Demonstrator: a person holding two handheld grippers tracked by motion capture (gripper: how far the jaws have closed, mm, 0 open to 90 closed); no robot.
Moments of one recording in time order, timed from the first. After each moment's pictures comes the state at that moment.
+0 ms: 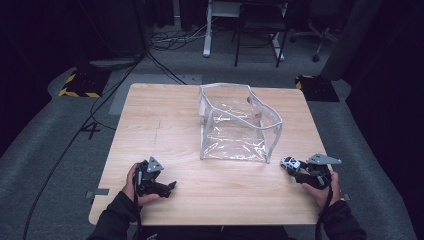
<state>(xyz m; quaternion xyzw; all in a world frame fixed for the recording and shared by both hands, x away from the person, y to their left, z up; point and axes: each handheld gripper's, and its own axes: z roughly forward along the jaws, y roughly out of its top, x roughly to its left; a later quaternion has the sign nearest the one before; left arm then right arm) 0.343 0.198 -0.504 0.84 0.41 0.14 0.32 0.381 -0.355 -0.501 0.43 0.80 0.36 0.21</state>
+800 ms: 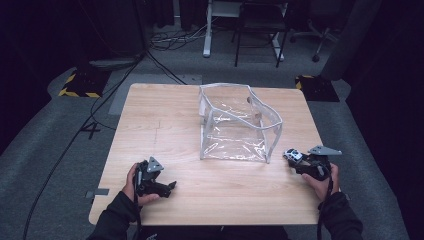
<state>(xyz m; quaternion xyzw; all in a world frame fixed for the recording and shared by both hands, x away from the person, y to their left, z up) 0.343 0.198 -0.504 0.84 0.41 0.14 0.32 0.408 -0.362 -0.501 0.45 0.79 0.36 0.21</state>
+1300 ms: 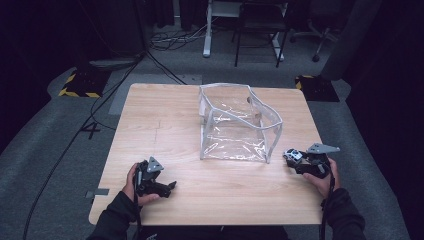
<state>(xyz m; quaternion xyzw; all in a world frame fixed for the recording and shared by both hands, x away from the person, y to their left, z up) 0.343 0.197 -0.504 0.84 0.41 0.14 0.32 0.420 -0.367 -0.502 0.40 0.82 0.38 0.19</state>
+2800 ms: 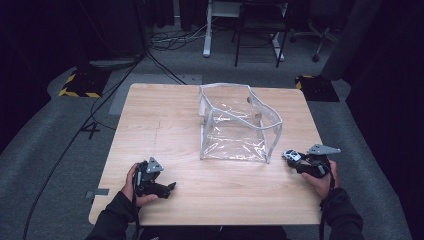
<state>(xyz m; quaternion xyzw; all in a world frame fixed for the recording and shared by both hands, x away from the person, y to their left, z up) 0.342 0.199 -0.504 0.85 0.40 0.14 0.32 0.415 -0.365 -0.502 0.40 0.81 0.38 0.19</state>
